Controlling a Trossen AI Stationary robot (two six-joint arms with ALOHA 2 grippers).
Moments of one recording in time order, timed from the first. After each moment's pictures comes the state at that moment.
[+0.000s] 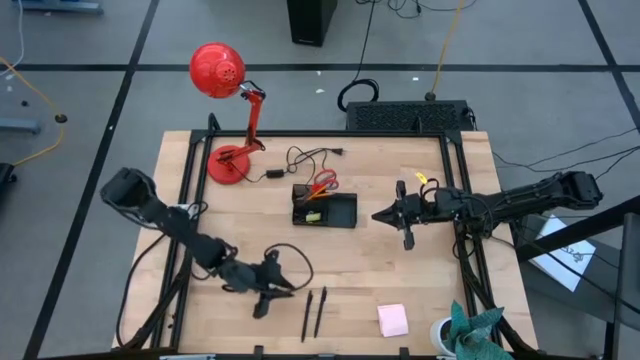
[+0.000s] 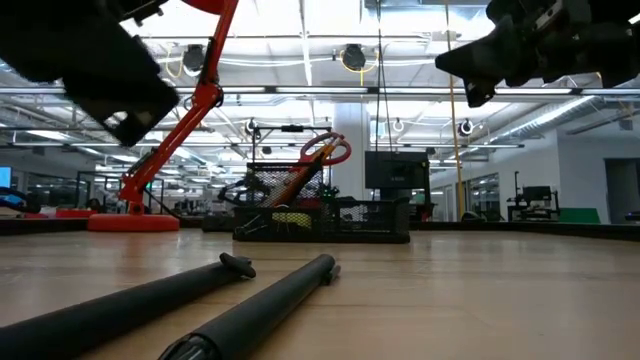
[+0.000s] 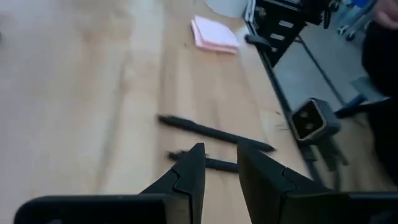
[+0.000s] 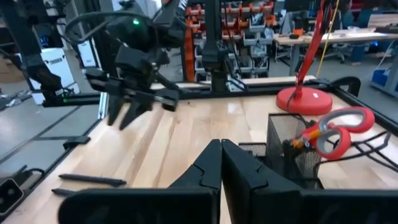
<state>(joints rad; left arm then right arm) -0.61 1.55 0.62 0.43 -0.25 -0.54 0.06 0.88 0.26 0.53 0.00 0.09</state>
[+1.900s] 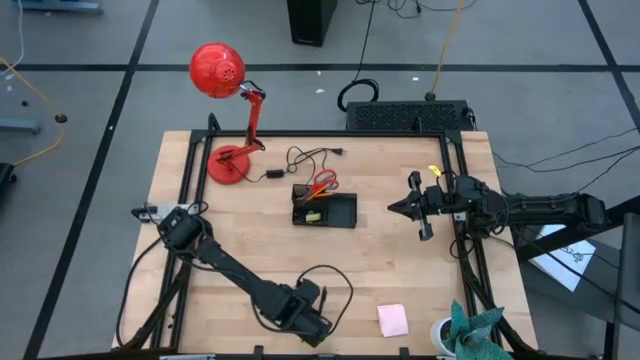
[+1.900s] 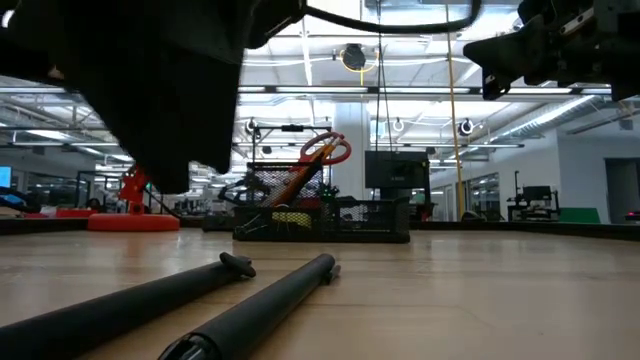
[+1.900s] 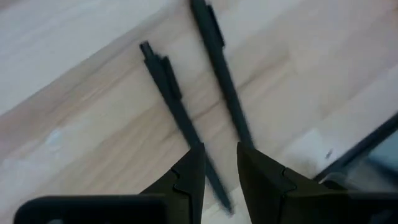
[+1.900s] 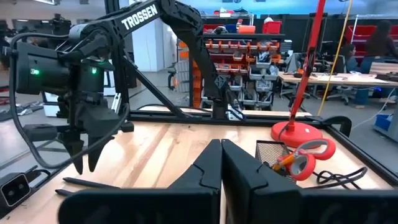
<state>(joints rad) -0.60 2.18 1.77 -0.87 -0.10 -1.58 -0.15 0.57 0.15 0.47 -0.27 0.02</state>
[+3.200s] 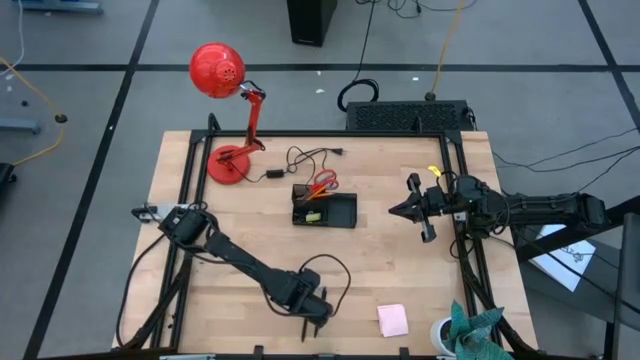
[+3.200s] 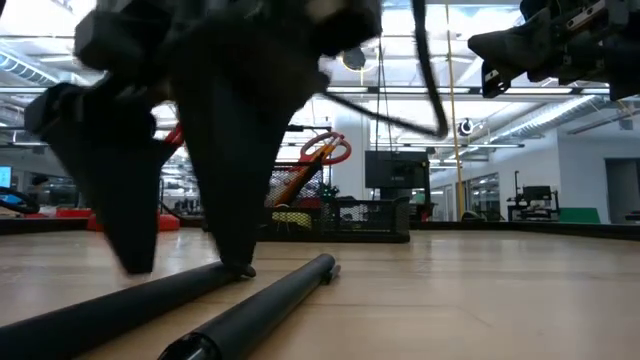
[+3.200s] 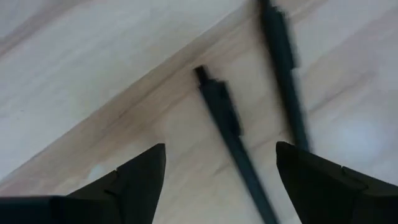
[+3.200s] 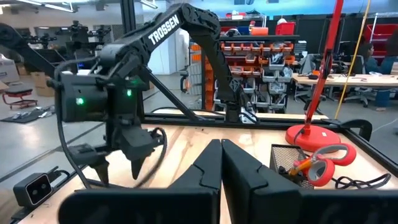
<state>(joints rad) -0.52 2.19 1.68 -0.86 0.02 -1.51 -0.15 0.57 0.15 0.48 -0.32 0.04</state>
